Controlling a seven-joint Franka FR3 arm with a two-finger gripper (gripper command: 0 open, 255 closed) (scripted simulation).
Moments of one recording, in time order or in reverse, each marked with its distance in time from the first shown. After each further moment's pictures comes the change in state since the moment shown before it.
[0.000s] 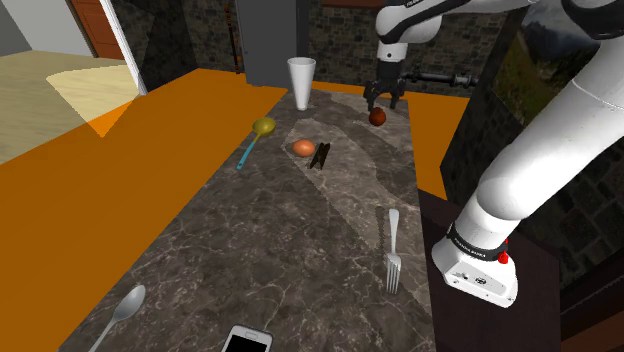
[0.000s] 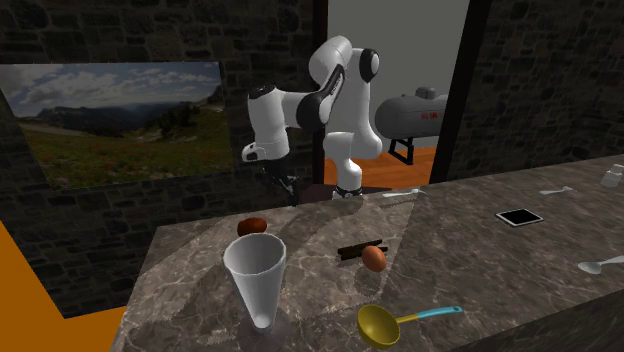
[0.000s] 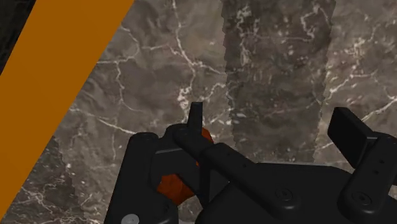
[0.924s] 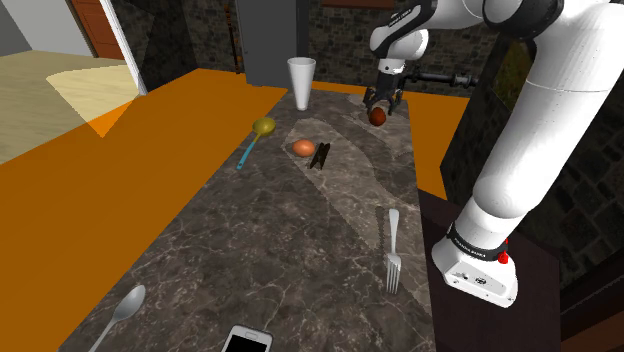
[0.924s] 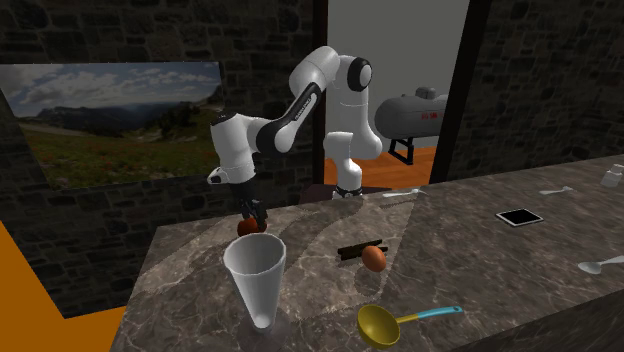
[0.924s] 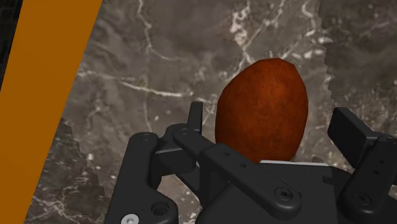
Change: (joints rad) arm -0.069 0.303 -0.087 0.156 0.167 0.138 -0.090
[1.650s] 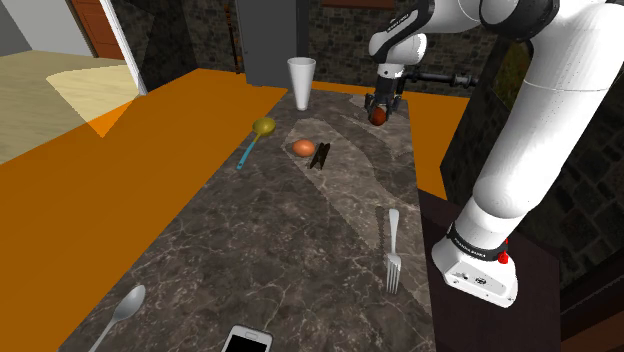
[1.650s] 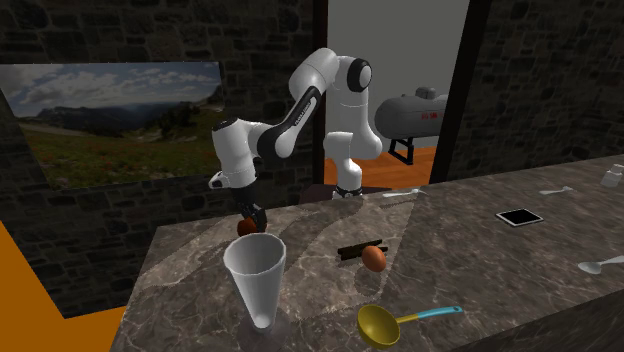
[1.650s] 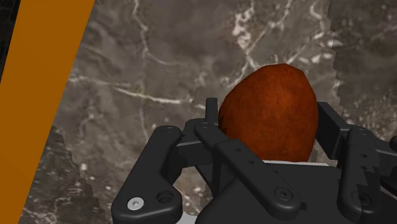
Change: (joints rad) arm -0.001 0.015 0.002 -0.021 0.011 0.034 -0.009
